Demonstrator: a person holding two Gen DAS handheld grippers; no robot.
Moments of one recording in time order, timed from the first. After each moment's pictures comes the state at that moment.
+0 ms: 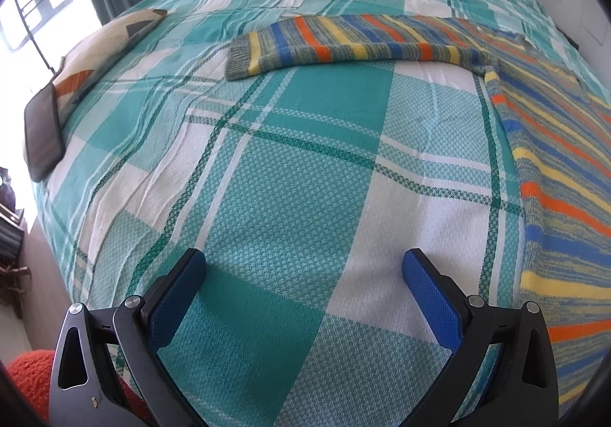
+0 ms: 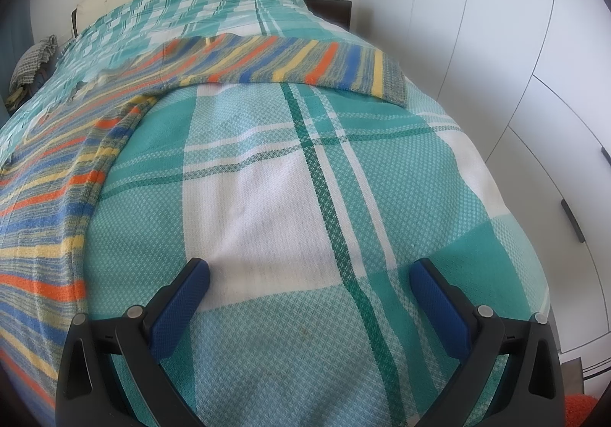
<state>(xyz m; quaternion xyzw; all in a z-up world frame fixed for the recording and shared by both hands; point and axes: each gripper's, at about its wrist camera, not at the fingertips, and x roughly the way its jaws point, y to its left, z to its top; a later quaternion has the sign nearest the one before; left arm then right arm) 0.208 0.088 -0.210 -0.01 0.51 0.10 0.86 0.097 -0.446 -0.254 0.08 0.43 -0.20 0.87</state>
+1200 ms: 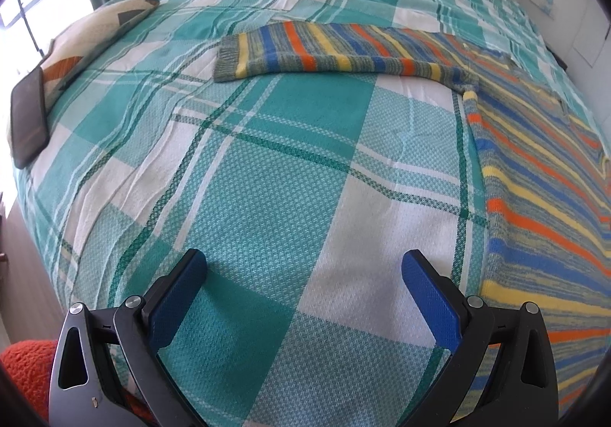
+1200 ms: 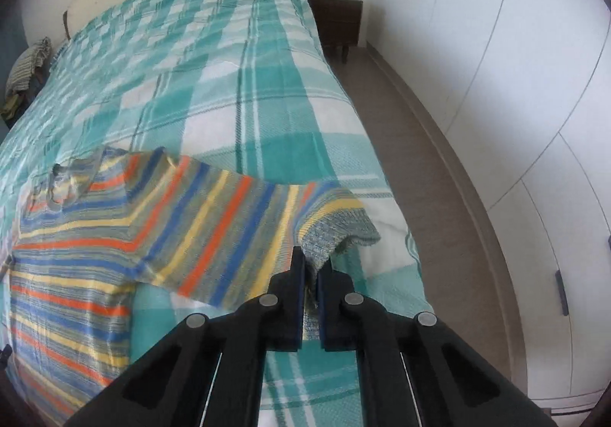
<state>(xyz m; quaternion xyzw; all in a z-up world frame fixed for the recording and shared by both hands) 0.205 0.085 -0.200 -0.07 0.50 0.07 0.86 0.267 -0.532 -0.123 0.09 0.44 -0.16 0.88</state>
